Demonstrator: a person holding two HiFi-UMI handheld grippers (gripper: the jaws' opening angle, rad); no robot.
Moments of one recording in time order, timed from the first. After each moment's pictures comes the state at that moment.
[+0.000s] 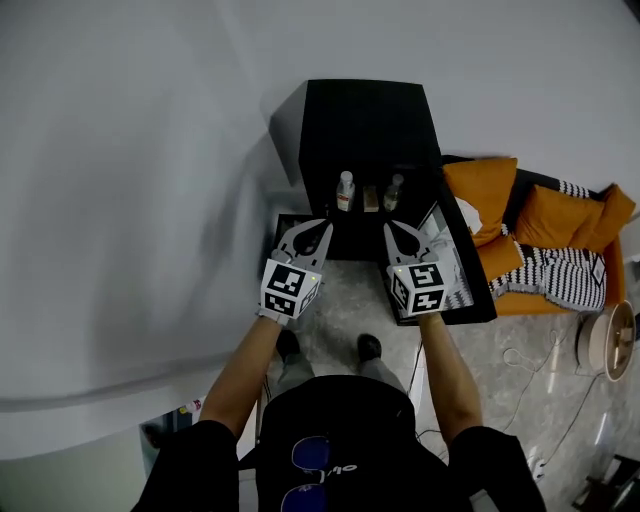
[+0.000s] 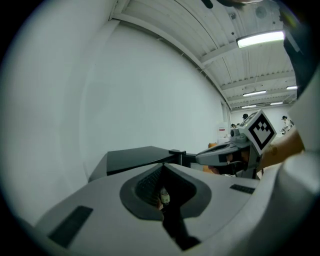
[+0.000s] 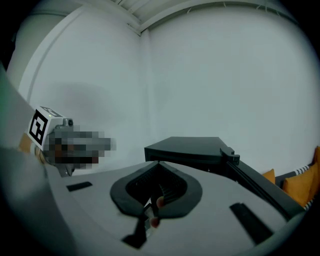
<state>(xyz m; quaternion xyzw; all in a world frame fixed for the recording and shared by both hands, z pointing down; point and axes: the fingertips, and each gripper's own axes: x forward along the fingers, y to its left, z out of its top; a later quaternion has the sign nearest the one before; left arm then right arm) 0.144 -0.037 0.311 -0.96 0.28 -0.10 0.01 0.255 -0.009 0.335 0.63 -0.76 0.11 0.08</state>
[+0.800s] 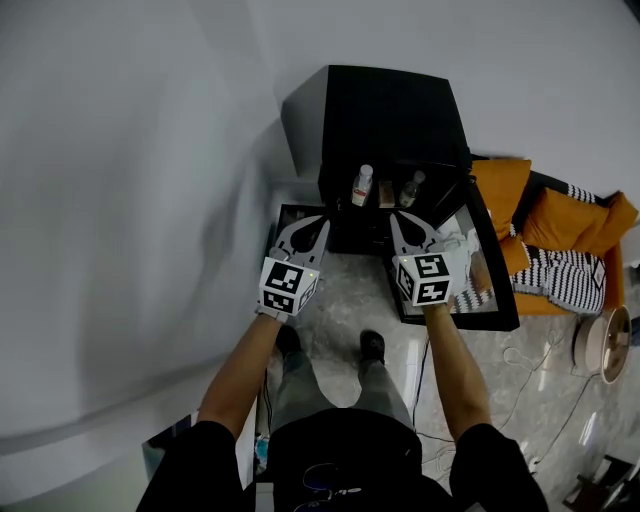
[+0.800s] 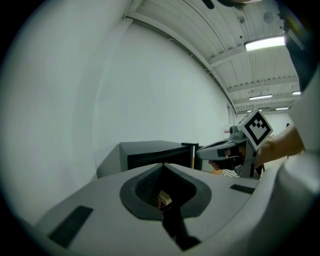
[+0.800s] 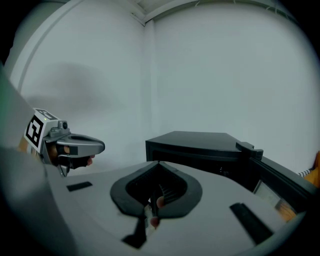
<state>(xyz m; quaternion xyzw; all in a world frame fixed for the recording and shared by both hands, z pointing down) 0.085 -0.086 0.357 -0.95 0.30 -0.09 -0.02 0.218 -0.062 0.368 0.63 -0.76 0.11 0.11</state>
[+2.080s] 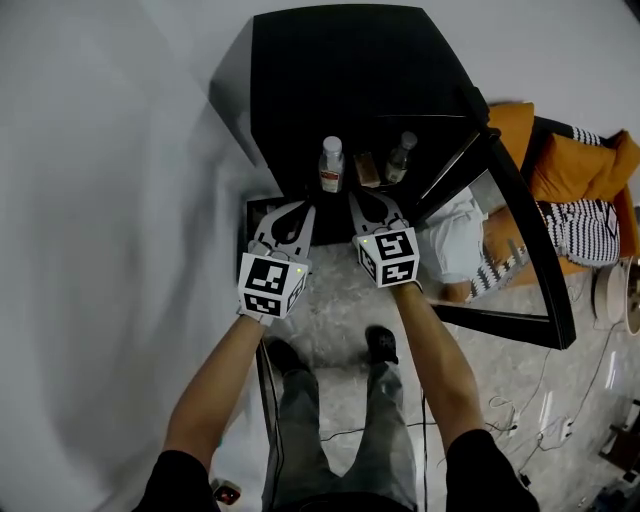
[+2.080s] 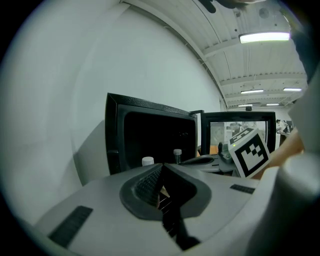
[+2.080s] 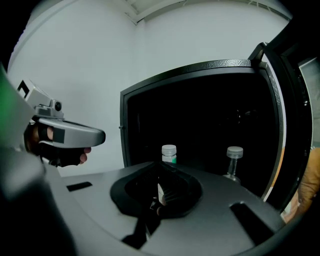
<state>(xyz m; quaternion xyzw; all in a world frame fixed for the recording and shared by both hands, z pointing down) 0.158 -0.158 0.516 -0.96 0.24 -0.12 -0.01 0.238 -0.166 0.563 0.66 -0.74 0.11 0.06</state>
